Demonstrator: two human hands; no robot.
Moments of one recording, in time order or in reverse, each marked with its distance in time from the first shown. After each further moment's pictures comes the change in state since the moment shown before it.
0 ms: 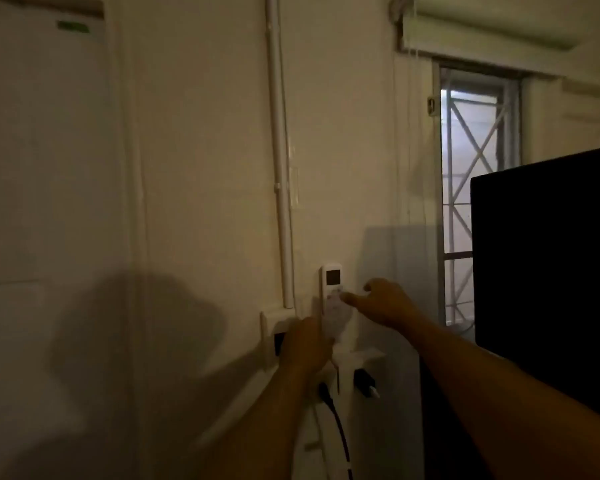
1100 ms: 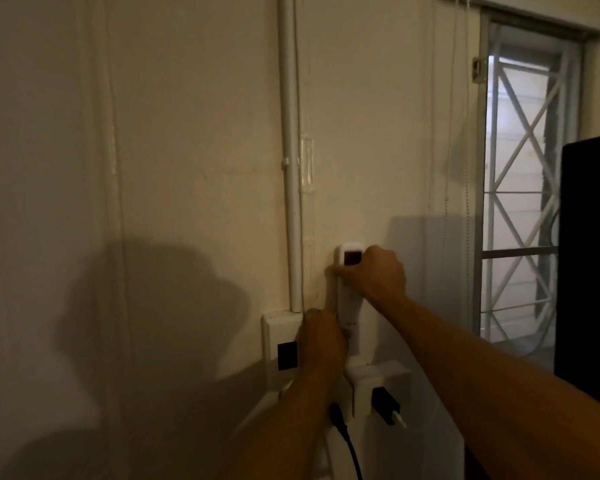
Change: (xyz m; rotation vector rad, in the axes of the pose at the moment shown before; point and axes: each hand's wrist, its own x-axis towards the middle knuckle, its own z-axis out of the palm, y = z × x) left_hand 0.093 -0.030 0.053 0.076 0.188 -0.026; right_hand 0.085 -0.033 0.032 0.069 0.257 0.025
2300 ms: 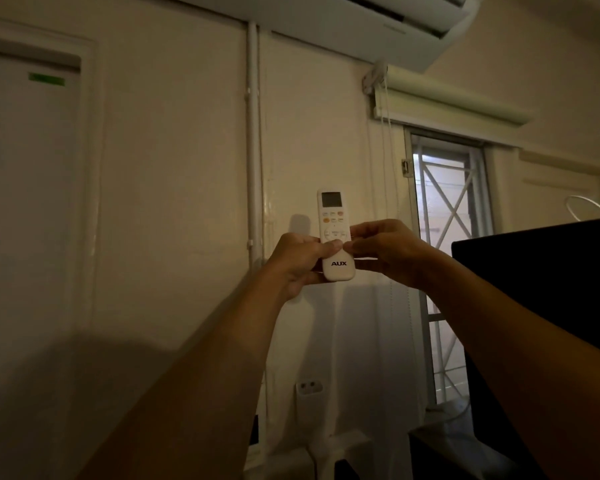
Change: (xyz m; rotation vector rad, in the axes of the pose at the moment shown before) left_hand 0.026 0.167 -0.185 -0.969 -0.290 0.159; right_hand 0.011 -0.044 -0.181 0.725 -0.291 -0.174
